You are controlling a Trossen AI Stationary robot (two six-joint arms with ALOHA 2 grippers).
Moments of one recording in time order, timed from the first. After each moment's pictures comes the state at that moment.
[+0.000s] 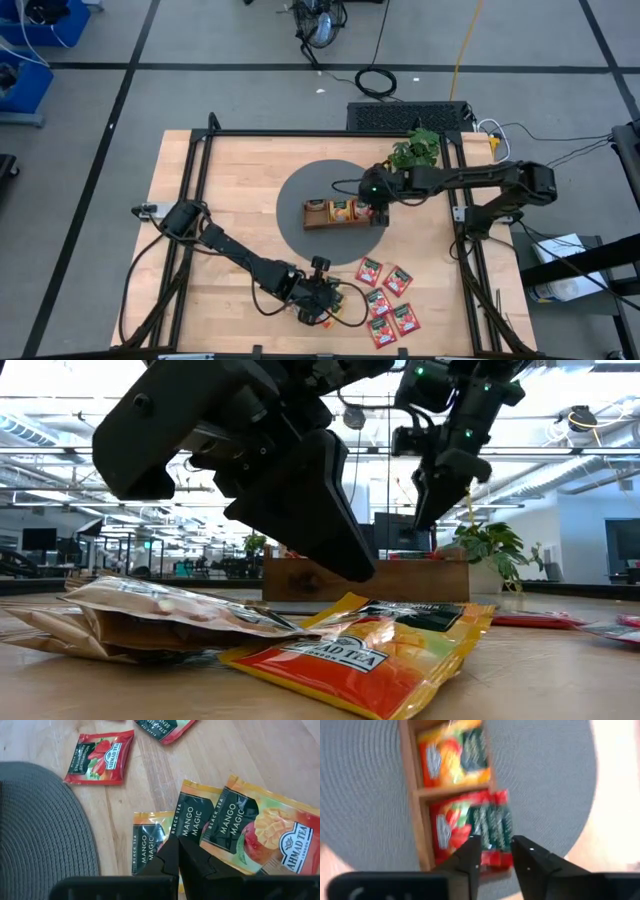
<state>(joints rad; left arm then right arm) -0.49 2.09 1.40 -0.24 -0.32 -0.03 -0.16 1.44 0.96 -0.59 0.13 -0.13</state>
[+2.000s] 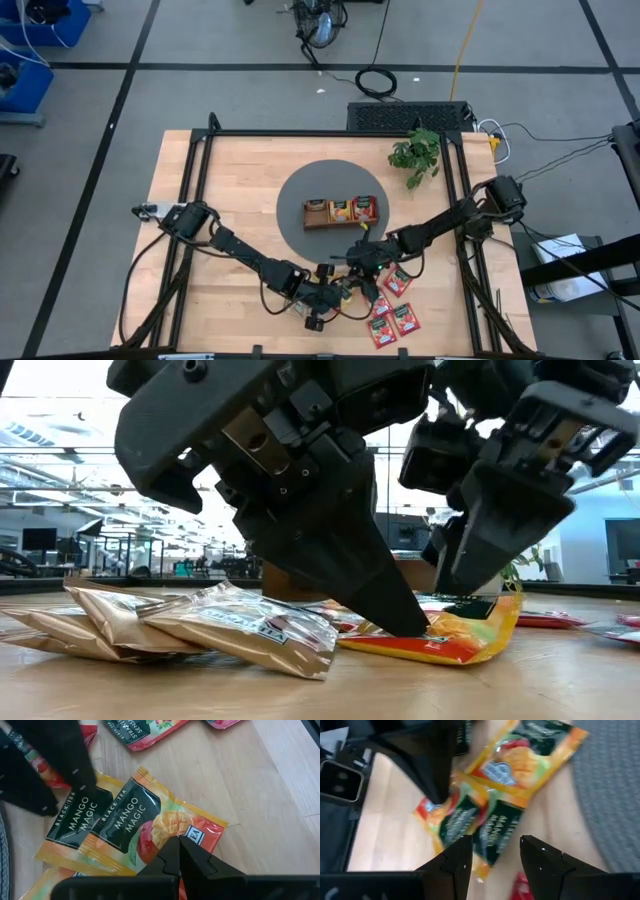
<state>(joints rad) -0.45 2.18 1.40 -0.14 -0.12 -0.20 0.31 1.76 0.74 0.23 -0.18 0.51</state>
